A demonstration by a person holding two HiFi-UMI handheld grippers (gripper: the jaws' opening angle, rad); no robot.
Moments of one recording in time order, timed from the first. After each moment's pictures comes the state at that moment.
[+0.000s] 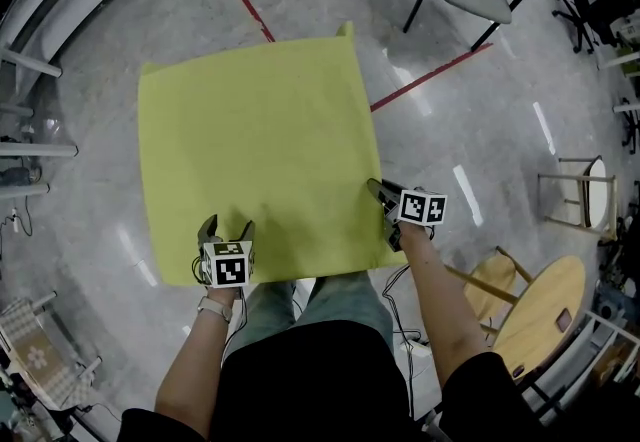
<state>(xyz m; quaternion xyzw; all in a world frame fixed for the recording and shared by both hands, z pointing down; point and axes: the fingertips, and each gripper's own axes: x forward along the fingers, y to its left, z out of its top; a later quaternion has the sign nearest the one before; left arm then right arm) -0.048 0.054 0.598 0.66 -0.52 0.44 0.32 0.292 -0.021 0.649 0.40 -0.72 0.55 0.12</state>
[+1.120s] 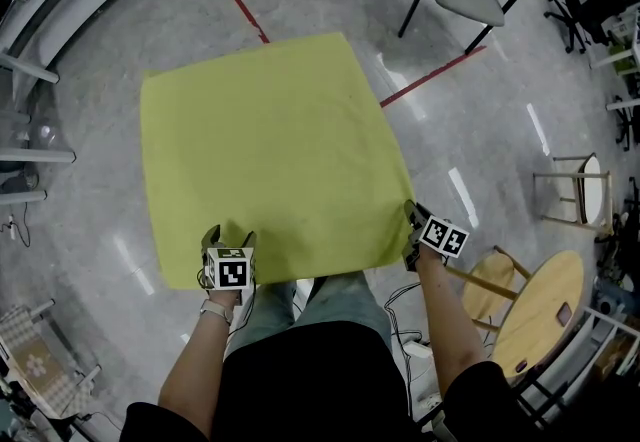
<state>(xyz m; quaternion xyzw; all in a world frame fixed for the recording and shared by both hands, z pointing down) -0.059 0.080 0.622 0.66 -0.50 0.45 0.34 0.402 0.046 0.657 0.57 -0.62 0.52 0.13</state>
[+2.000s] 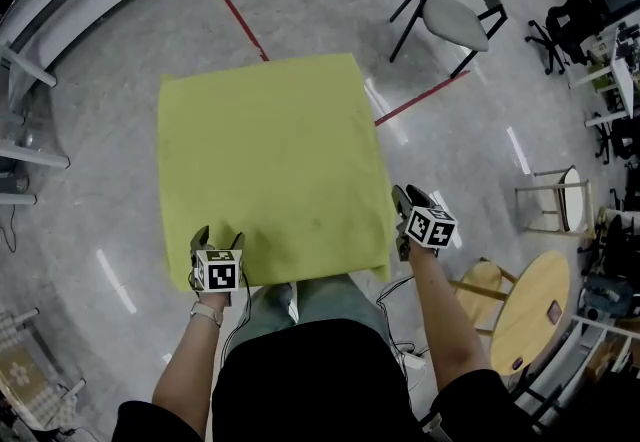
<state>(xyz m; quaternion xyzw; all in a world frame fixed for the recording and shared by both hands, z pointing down) -0.120 0.078 0.592 0.68 -0.52 0.41 0.31 0.329 -0.012 0.556 0.58 -0.70 0.36 0.20</state>
